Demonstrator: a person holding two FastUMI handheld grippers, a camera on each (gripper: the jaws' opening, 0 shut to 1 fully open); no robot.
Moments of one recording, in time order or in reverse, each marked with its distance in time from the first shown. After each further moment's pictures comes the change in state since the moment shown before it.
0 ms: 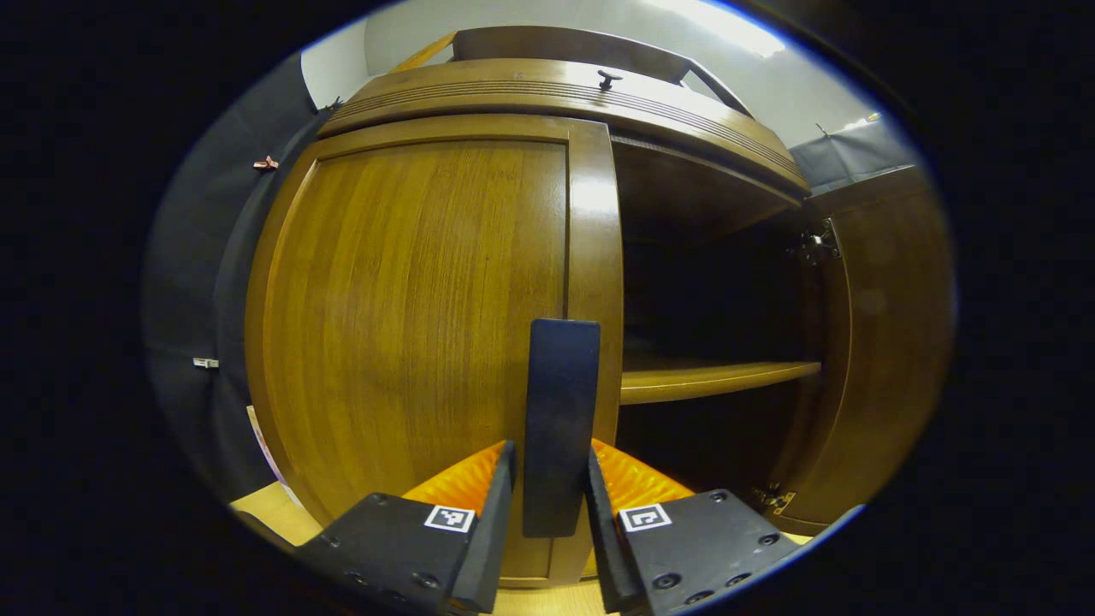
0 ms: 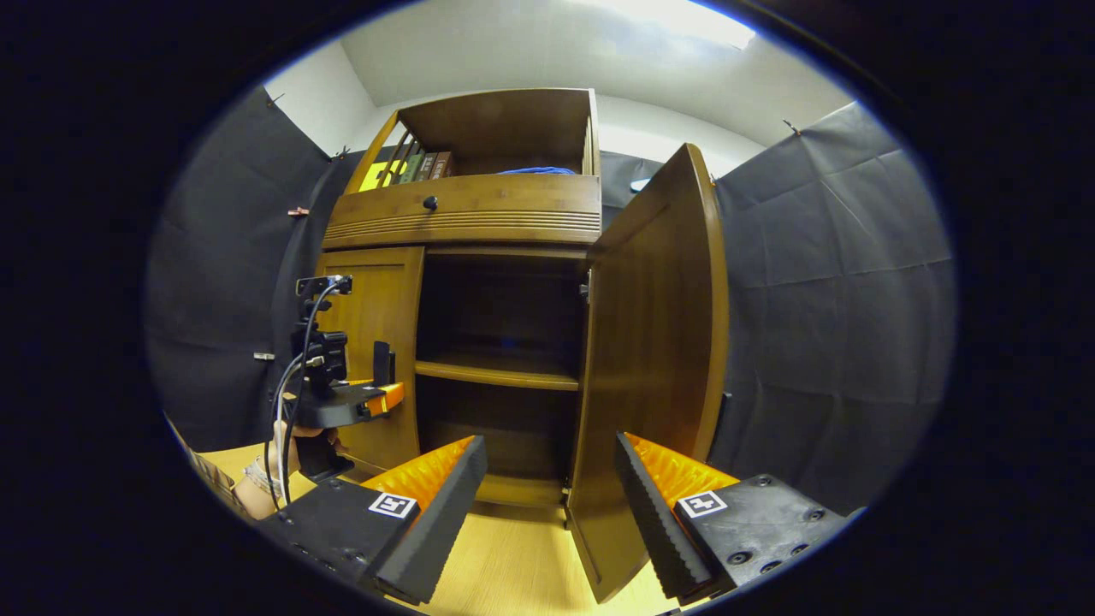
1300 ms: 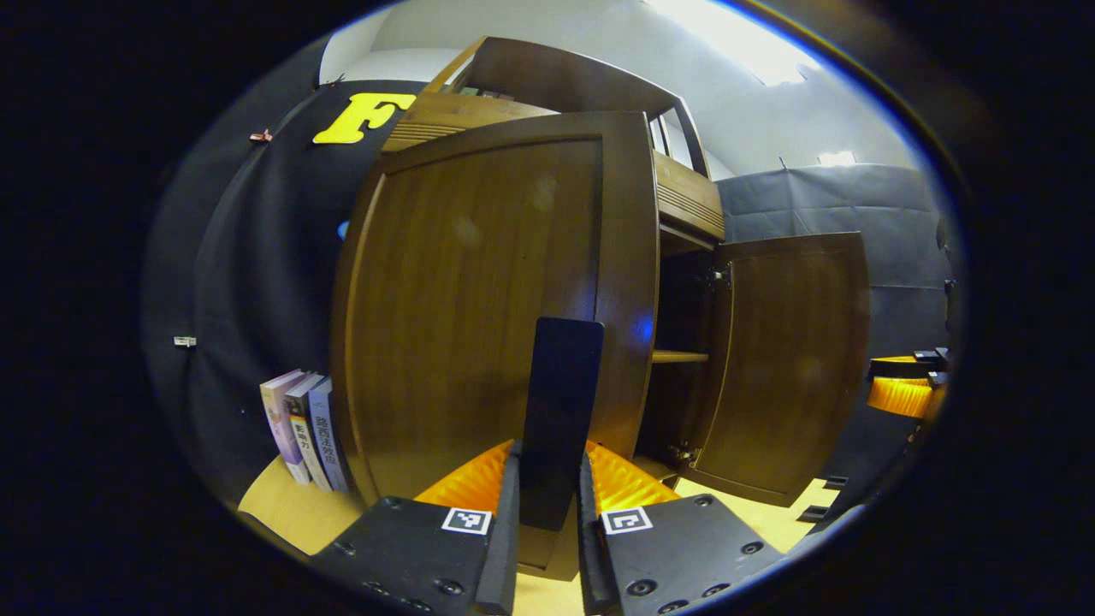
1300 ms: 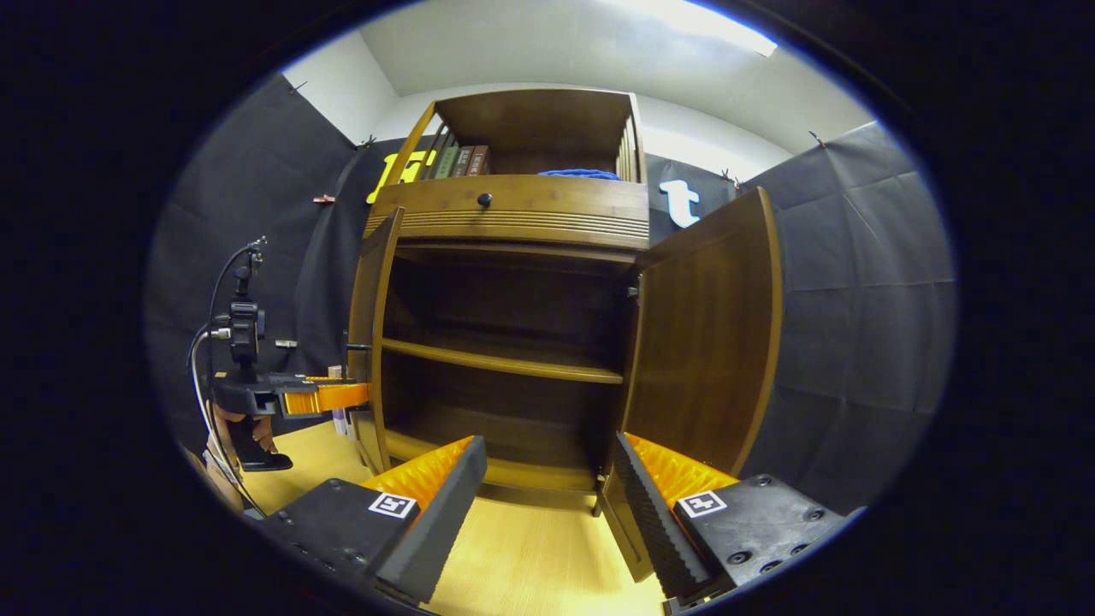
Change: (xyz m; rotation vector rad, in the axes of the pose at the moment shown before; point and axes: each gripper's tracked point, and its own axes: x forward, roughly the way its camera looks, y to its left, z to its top) left arm -0.172 0.052 0.014 -0.066 0.068 -0.235; right arm -0.036 0.087 0.010 -0.051 0.028 0.082
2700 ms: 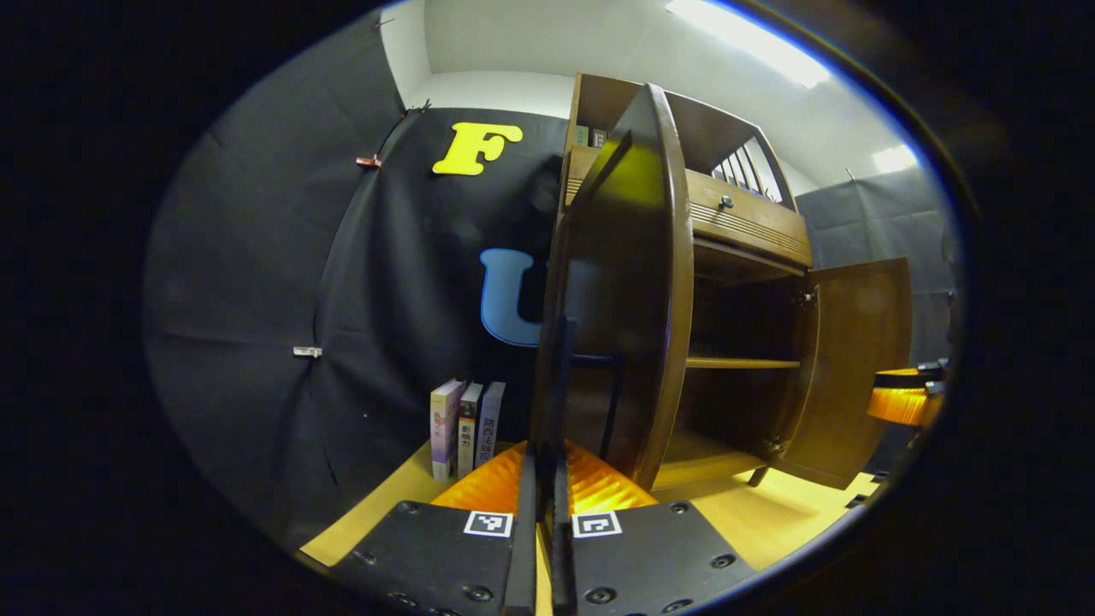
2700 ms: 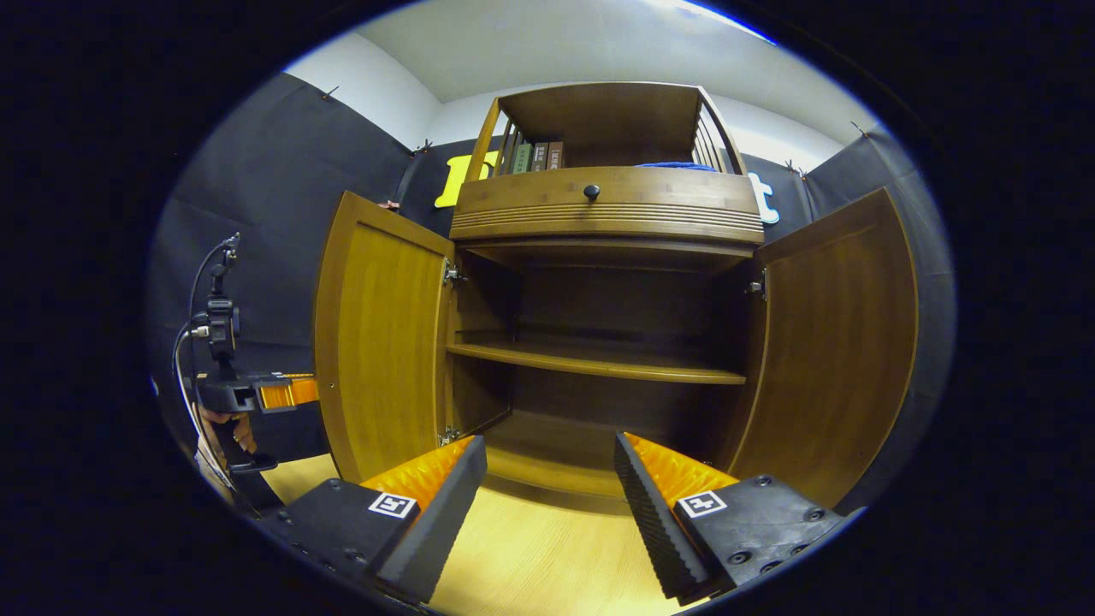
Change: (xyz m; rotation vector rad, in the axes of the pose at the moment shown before) left arm -0.128 0.132 0.005 -0.019 -0.054 0.324; right arm 0.023 0.125 -0.011 0.056 0.007 0.217
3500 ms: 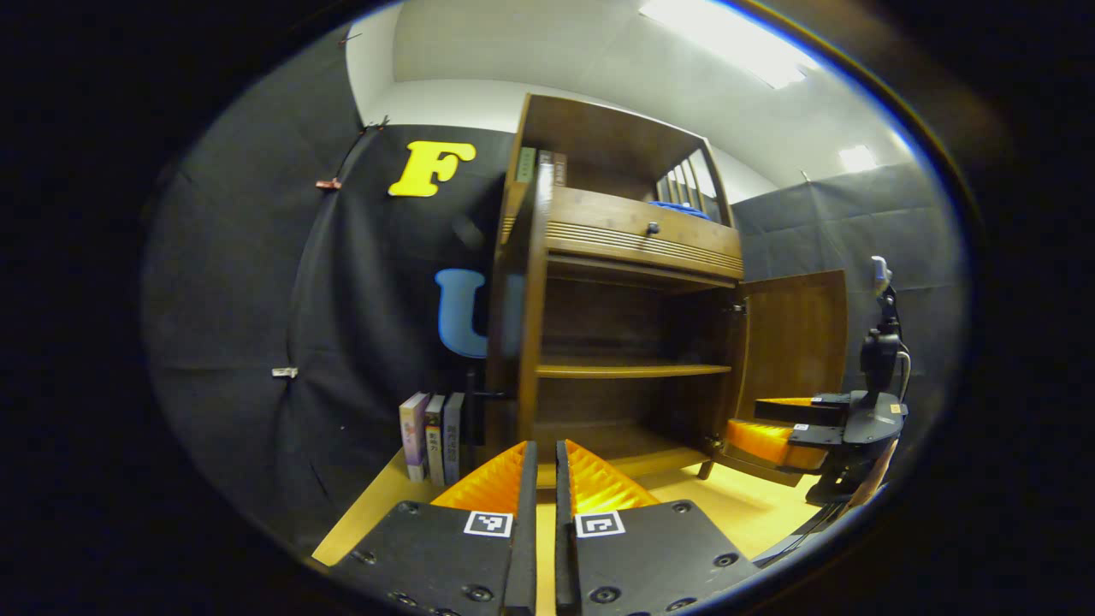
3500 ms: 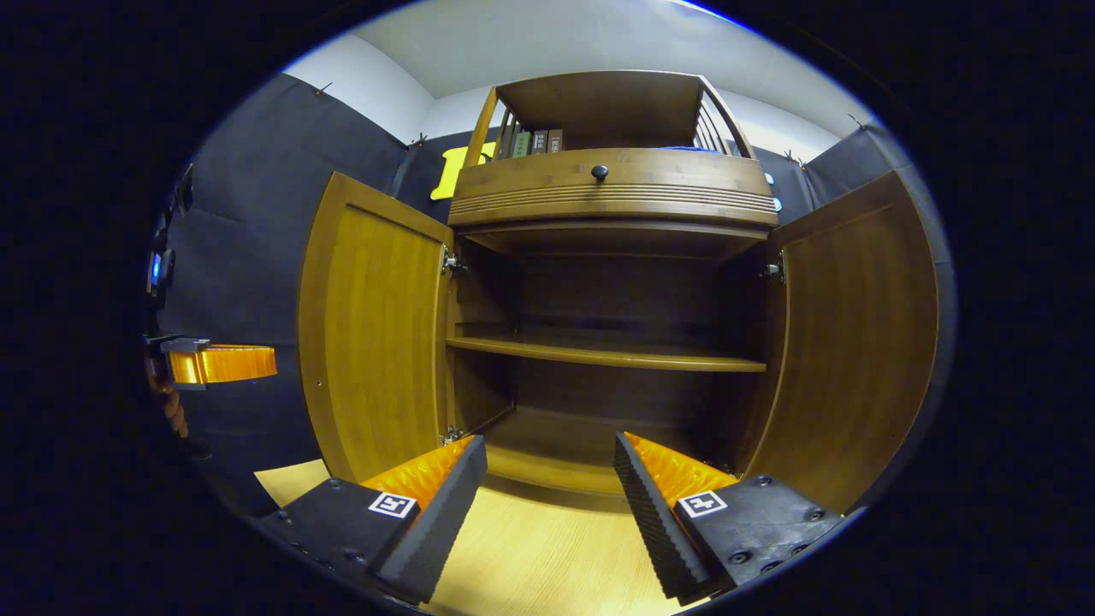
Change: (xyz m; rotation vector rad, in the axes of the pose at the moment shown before) left arm -0.072 -0.079 0.047 0.087 -0.021 -0.153; right arm 0.027 0.010 -0.017 0.016 0.013 -0.028
